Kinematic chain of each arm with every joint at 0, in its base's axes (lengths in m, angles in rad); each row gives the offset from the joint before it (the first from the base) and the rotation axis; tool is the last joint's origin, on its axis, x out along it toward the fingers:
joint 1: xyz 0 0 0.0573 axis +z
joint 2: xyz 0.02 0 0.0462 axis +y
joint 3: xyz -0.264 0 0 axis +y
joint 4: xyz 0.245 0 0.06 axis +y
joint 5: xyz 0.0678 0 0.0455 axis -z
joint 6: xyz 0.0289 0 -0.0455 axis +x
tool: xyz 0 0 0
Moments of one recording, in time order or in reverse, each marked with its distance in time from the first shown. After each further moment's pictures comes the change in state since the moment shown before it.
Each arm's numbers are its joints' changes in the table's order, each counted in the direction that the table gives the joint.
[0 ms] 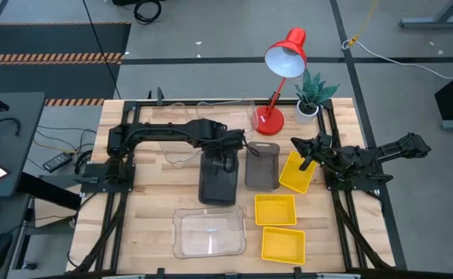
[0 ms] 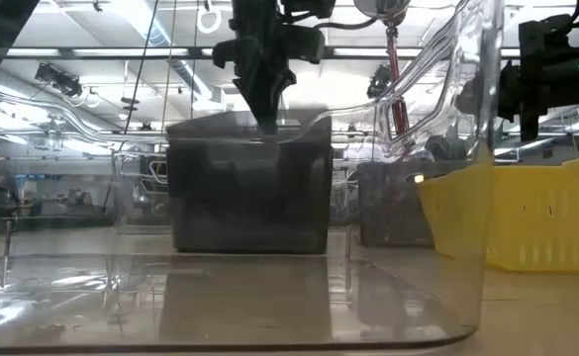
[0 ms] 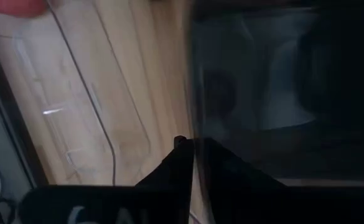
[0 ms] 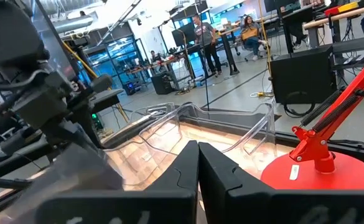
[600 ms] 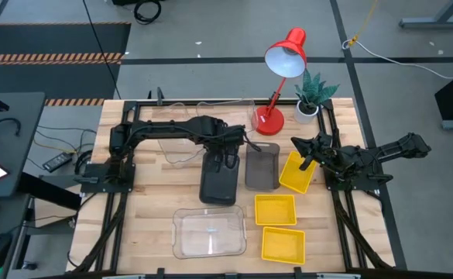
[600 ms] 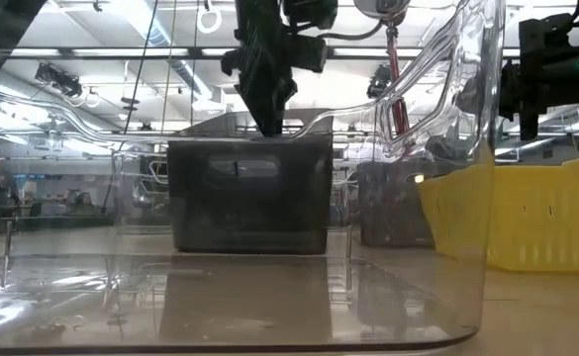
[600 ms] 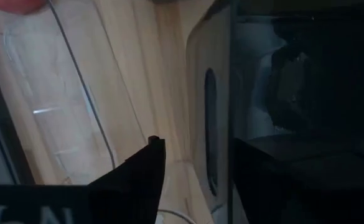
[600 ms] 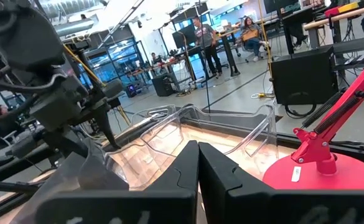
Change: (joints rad) left arm 0.034 0.021 0.000 -0.038 0.042 -0.005; right arm 0.000 0.001 0.000 -0.015 0.000 0.000
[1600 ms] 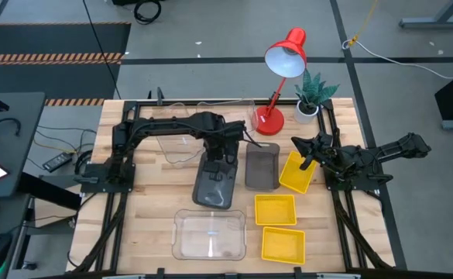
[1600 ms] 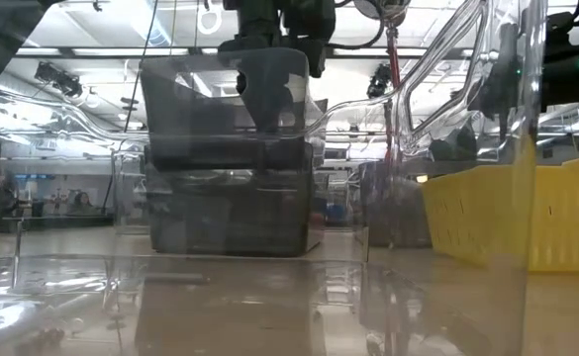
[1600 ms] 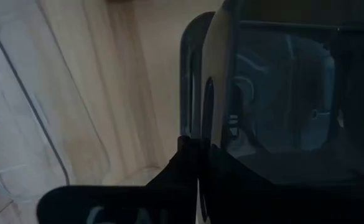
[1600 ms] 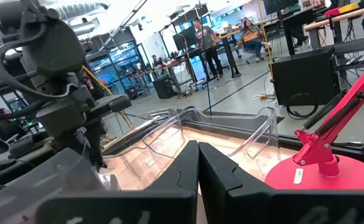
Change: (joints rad) left arm 0.050 0.018 -0.013 0.040 0.193 0.026; right arm 0.000 0.000 0.000 -0.015 0.000 0.000
